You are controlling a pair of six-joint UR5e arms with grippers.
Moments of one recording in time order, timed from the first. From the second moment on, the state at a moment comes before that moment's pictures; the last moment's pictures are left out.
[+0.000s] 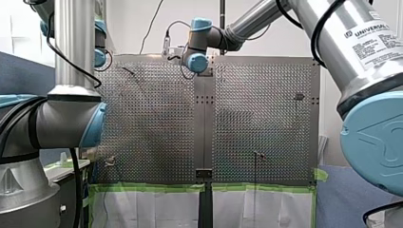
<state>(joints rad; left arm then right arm) 0.35 -1.56 -1.74 -2.70 -1.62 -2.13 2.49 -1.07 1.19 -0.52 1.67 1.57</state>
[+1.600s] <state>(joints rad) 0.27 -1.76 -1.77 -2.69 -1.47 -2.06 2.45 -0.96 1.18 -0.48 1.73 1.56</state>
